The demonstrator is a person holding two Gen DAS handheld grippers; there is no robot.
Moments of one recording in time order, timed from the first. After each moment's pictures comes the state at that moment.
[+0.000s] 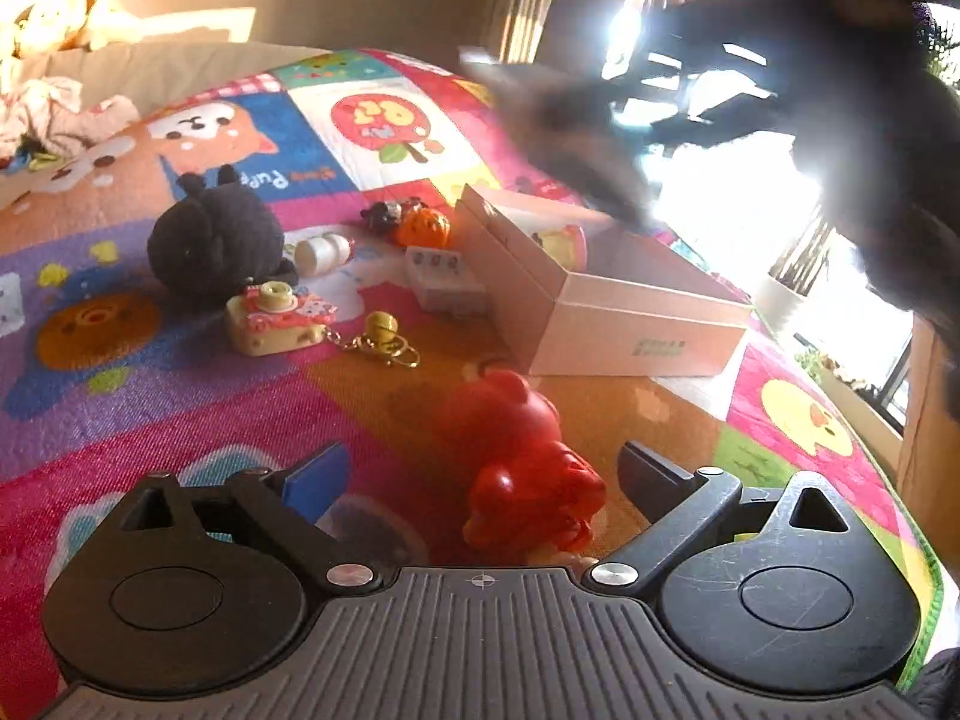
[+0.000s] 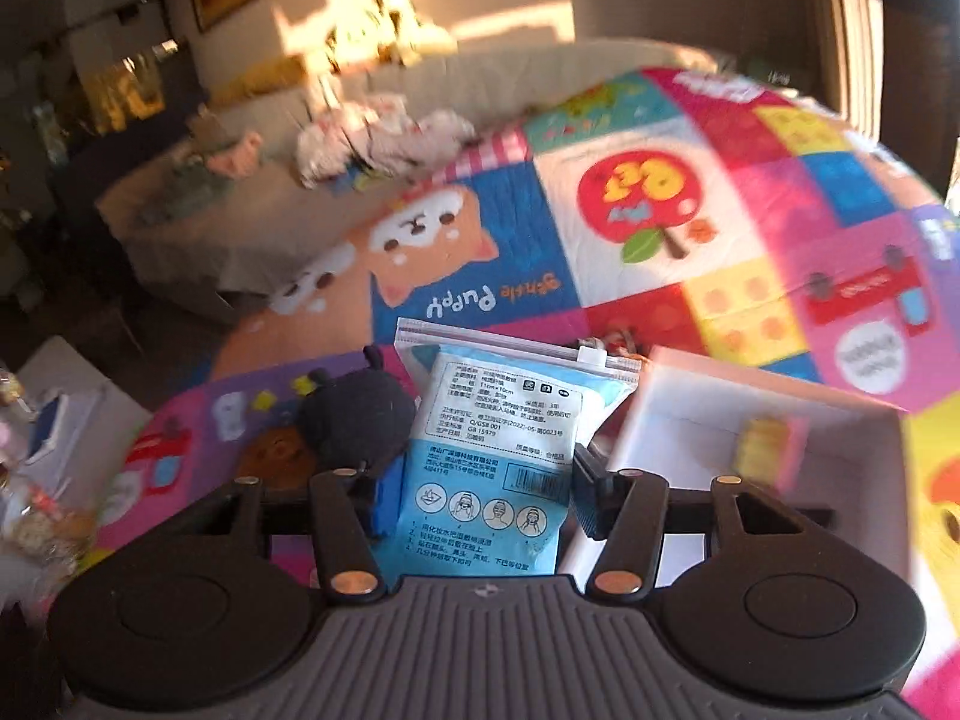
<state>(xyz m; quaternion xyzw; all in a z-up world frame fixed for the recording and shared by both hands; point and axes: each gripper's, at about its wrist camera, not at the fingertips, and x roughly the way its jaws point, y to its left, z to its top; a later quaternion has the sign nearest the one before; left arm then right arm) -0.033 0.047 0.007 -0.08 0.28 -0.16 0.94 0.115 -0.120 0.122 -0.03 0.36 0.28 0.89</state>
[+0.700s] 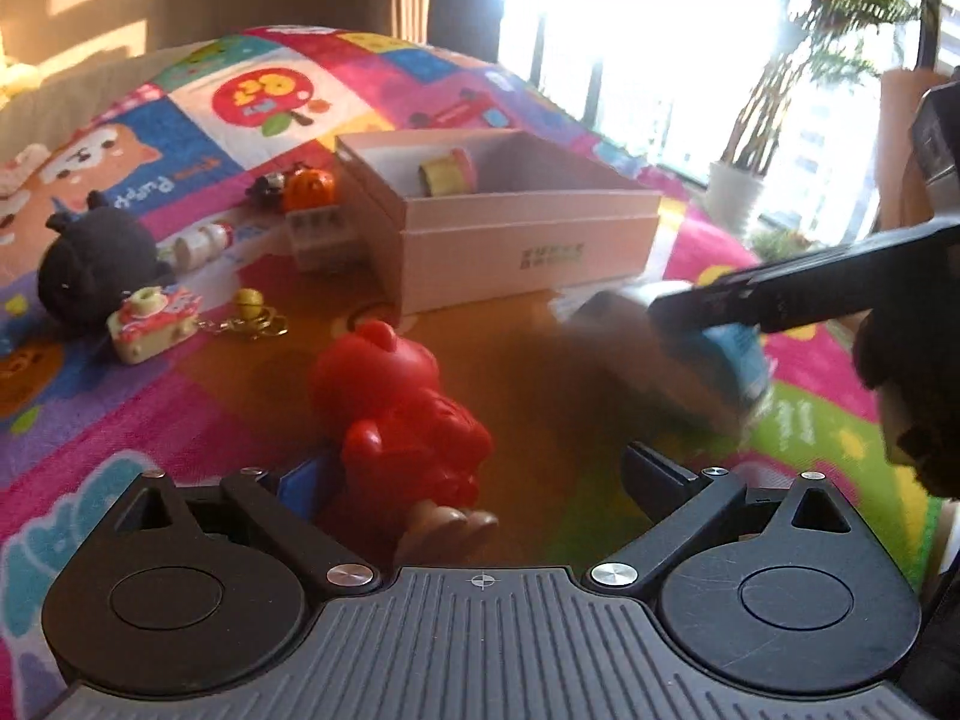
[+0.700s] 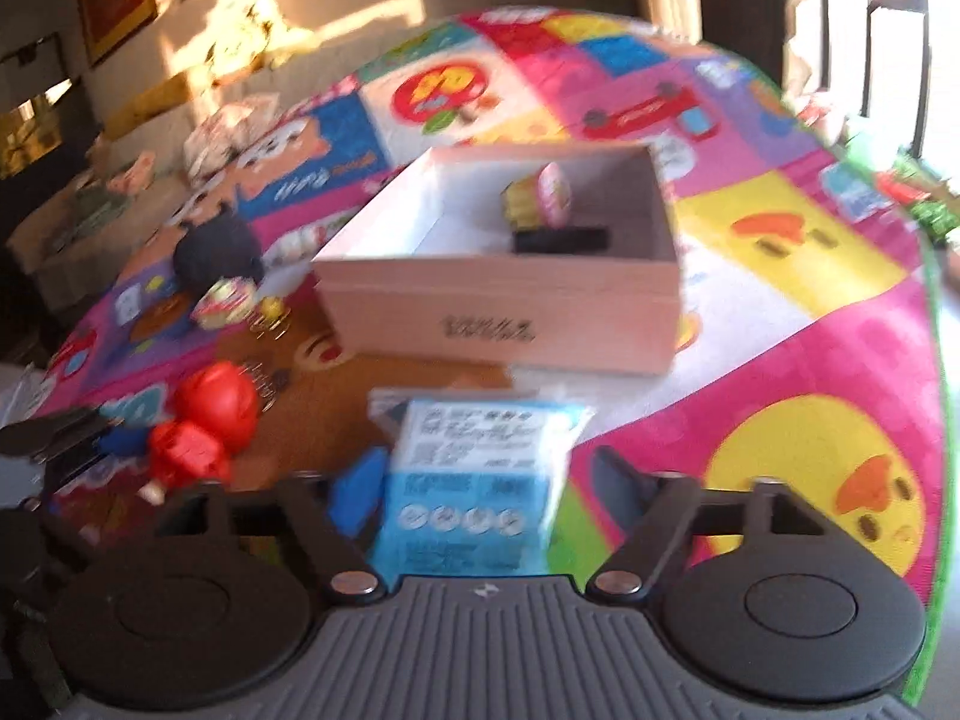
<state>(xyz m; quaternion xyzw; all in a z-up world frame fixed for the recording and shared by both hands) -0.041 -0.021 0.007 0.03 0.33 -0.20 0.92 0.004 -0.245 0.021 0.01 0.35 0.15 0.92</state>
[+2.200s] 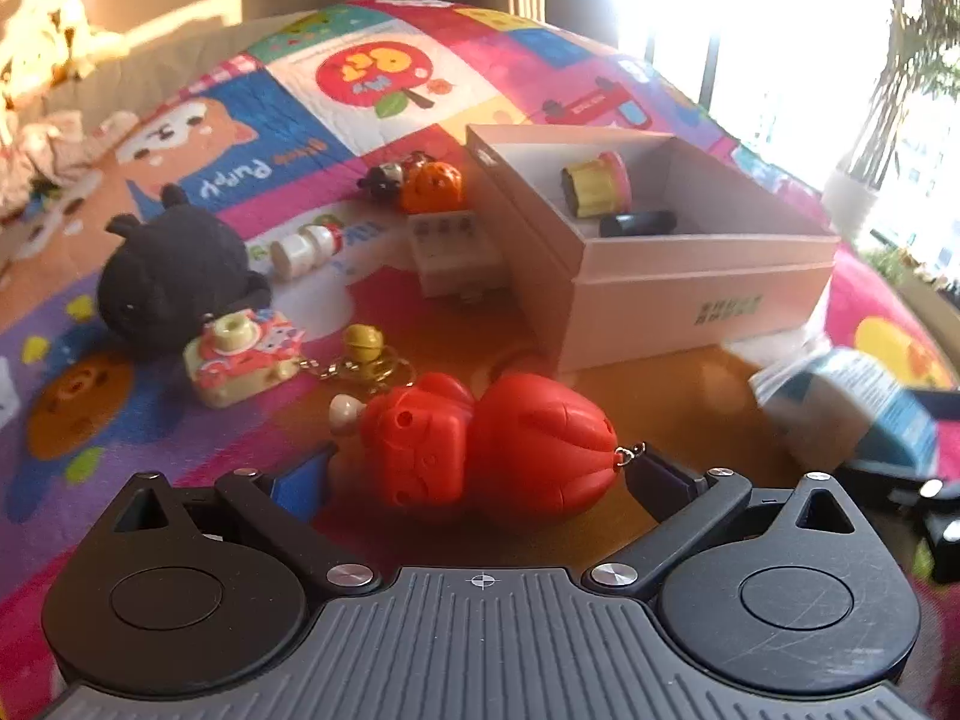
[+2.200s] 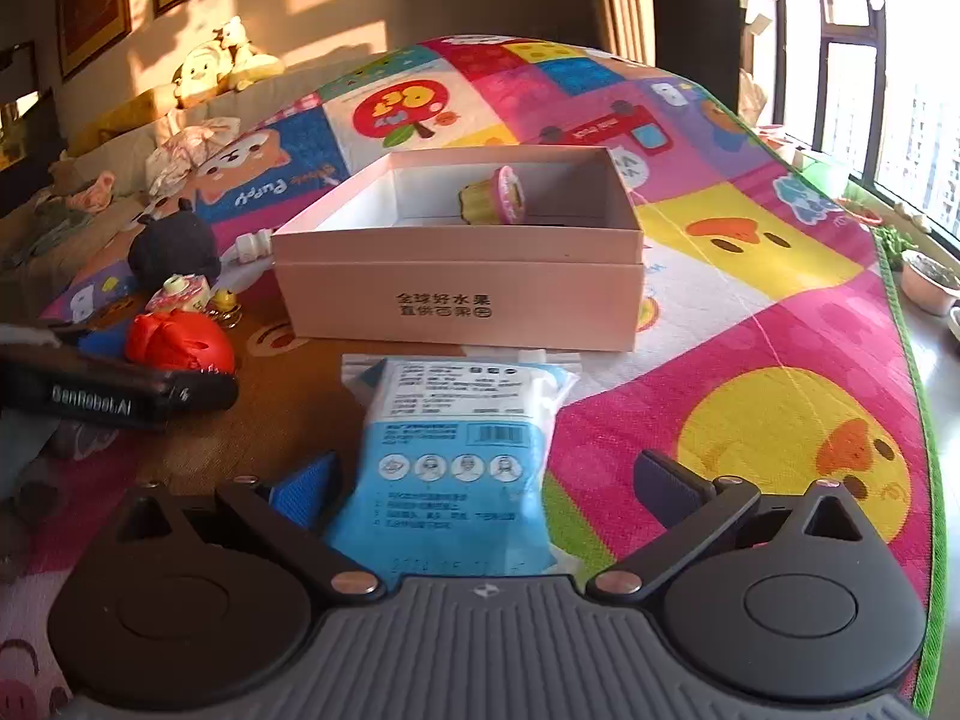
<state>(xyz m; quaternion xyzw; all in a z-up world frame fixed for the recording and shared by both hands) 0.029 -0.007 0.013 0.01 0.36 -0.10 0.93 -0.008 -0.240 -0.007 0.00 0.33 0.11 0.94</state>
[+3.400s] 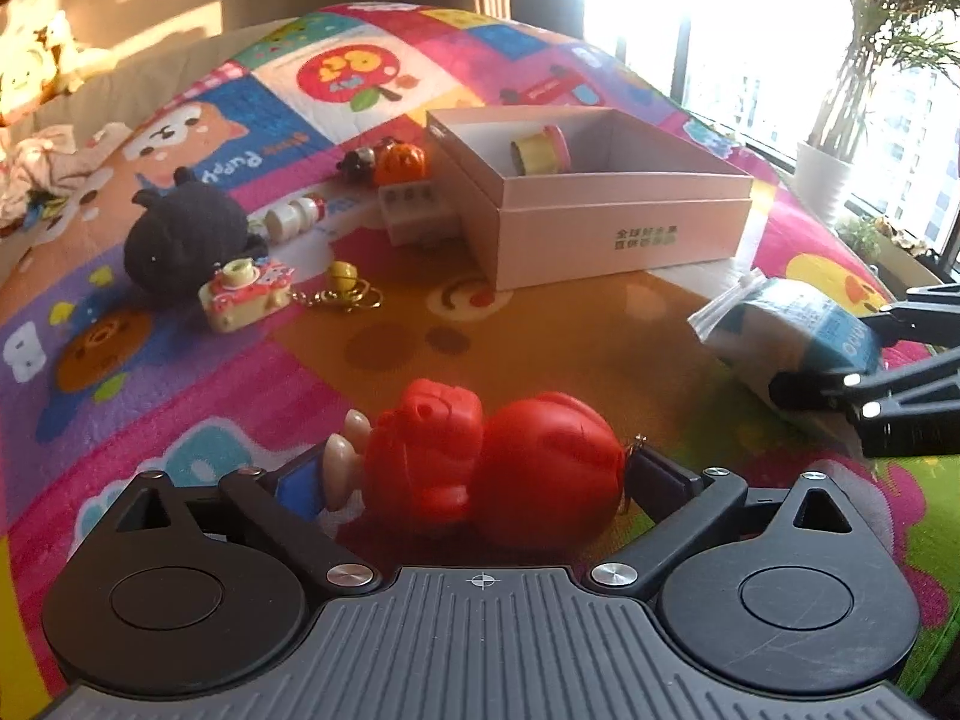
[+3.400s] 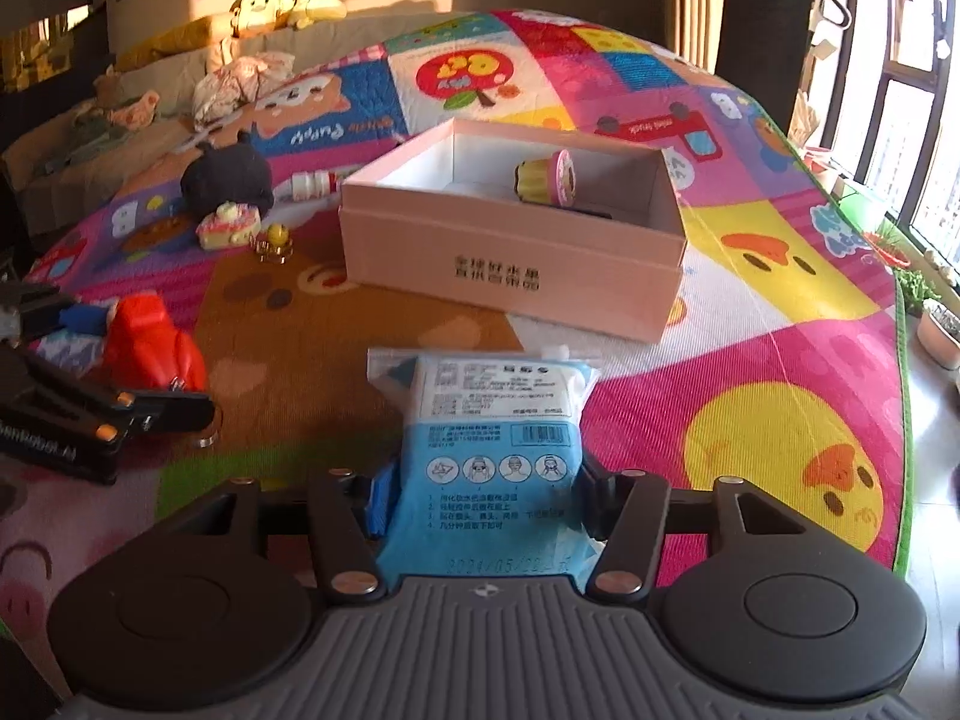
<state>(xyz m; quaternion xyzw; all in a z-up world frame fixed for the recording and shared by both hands) -0.038 -0.016 0.014 0.04 0.35 -0.12 0.93 -0.029 -0.231 0.009 -0.08 0.35 0.15 0.92</state>
